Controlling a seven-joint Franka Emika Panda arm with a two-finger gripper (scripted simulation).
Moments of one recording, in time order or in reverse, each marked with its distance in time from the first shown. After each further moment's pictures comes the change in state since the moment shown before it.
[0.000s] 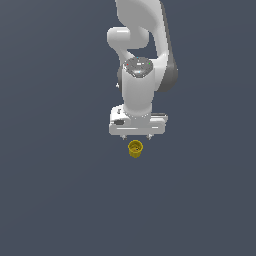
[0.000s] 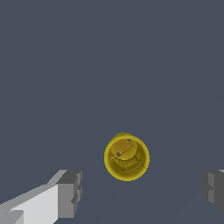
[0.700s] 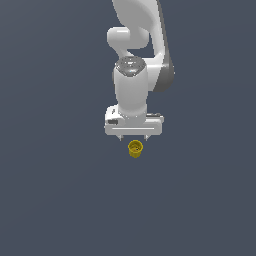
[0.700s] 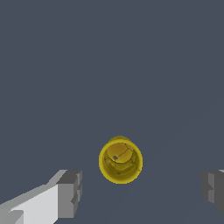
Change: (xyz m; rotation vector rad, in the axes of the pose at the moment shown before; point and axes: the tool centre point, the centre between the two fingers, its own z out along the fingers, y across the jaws) arm 0.006 0.013 -0.005 0.021 0.008 0.054
